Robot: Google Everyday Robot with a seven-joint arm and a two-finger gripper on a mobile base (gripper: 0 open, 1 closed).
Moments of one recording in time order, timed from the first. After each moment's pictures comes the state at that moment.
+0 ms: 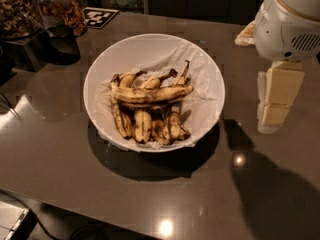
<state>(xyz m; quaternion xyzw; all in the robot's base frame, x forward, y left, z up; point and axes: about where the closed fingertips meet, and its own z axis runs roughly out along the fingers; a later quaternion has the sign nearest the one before) 0.439 -0.168 0.980 -0.69 0.72 -0.04 0.11</state>
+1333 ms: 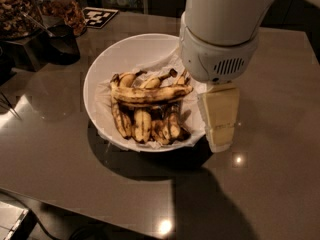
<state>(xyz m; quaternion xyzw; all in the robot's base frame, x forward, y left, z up) 0.417 -0.073 0.970 -0.77 0.63 -0.10 0.08</state>
